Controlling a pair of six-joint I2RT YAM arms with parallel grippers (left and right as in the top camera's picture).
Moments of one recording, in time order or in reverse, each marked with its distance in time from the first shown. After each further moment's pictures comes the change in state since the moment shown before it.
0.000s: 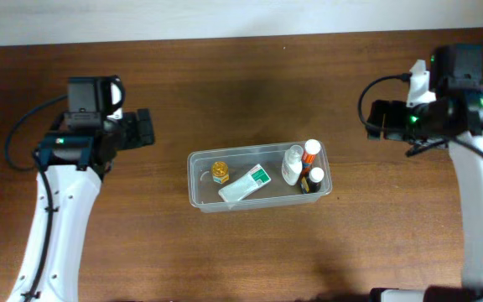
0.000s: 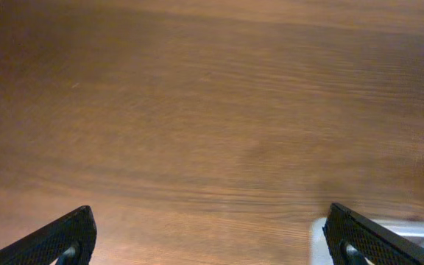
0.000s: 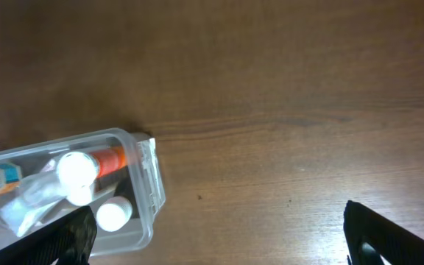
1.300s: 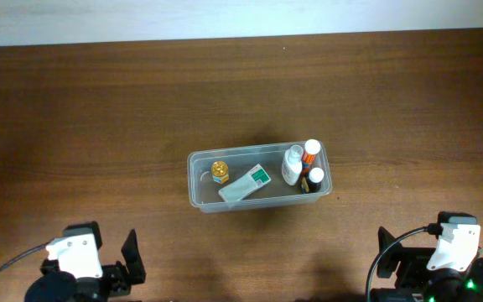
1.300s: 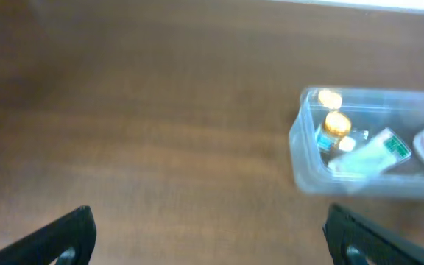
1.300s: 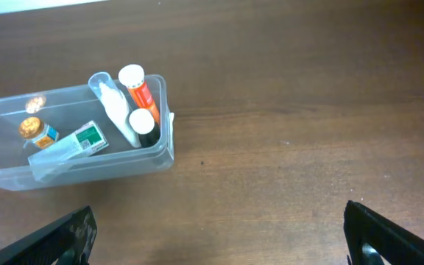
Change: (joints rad) left arm 0.072 -1.117 -0.442 -0.325 0.098 0.044; right arm 0.012 -1.134 -0.562 -0.018 0.003 -0.031
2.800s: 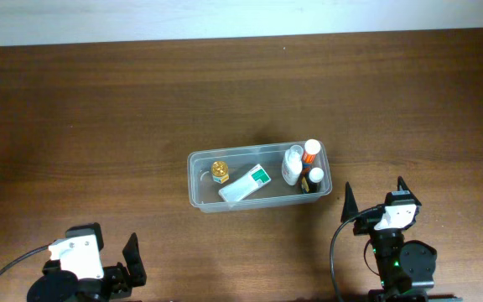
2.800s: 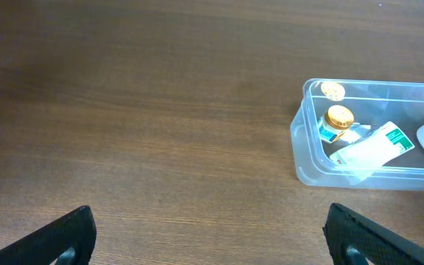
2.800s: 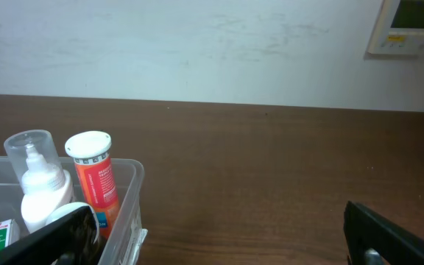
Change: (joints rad) left arm 0.000 0.000 -0.006 -0.016 0.000 0.000; right arm 0.084 -0.372 -1.056 1.236 0.032 -0.075
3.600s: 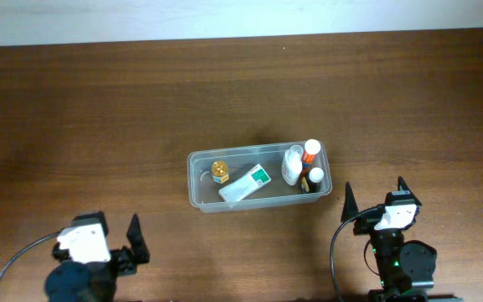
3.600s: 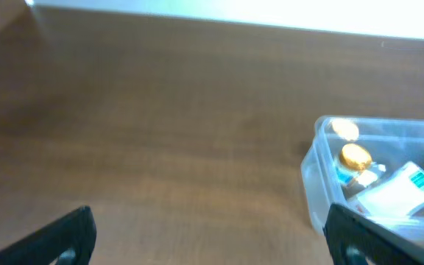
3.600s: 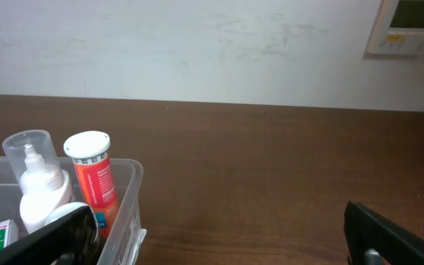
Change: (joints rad) left arm 0.000 -0.103 -0.266 0.327 -0.022 0.000; right arm 0.001 0.000 0.000 0.000 0.003 0.000
